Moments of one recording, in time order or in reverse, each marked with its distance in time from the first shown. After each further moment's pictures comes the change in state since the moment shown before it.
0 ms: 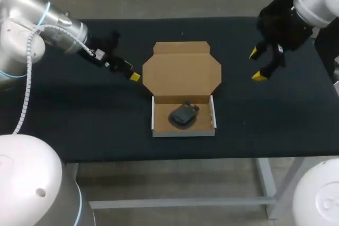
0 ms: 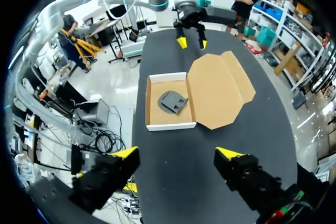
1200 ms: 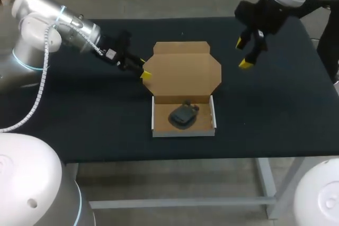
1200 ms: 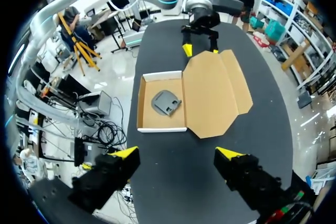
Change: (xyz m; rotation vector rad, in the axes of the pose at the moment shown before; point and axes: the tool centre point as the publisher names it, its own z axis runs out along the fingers) left arm -0.018 -0.026 0.051 0.078 0.174 0.125; right arm -0.036 0.035 0.007 0.119 0.048 -0.027
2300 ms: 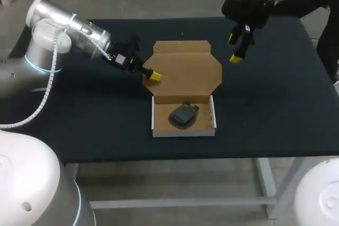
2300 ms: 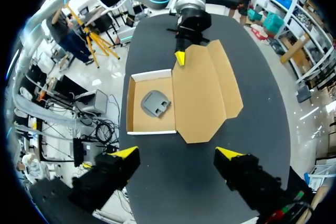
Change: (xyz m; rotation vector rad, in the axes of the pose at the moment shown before) left arm 0.021 -0.012 0.035 0.074 0.127 0.031; right arm -0.028 0.018 0.009 0.064 -0.011 0.027
